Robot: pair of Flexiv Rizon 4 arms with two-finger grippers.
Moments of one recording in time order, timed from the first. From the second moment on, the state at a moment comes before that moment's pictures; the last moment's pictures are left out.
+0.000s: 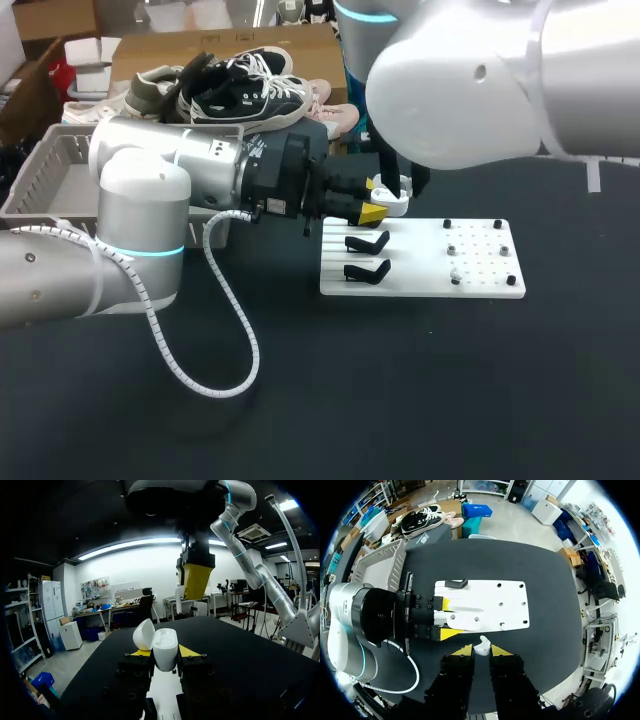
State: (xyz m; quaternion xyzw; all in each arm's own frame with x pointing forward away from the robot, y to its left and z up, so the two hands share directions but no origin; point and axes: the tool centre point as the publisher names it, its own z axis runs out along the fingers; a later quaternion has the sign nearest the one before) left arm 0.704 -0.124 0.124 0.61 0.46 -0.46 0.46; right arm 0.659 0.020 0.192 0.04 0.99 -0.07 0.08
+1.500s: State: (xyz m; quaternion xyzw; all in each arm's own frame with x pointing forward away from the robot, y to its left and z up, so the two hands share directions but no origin) left arm 0.704 -0.124 0.124 0.61 0.46 -0.46 0.46; right arm 0.683 0.027 0.178 0.12 0.98 -0.06 0.11
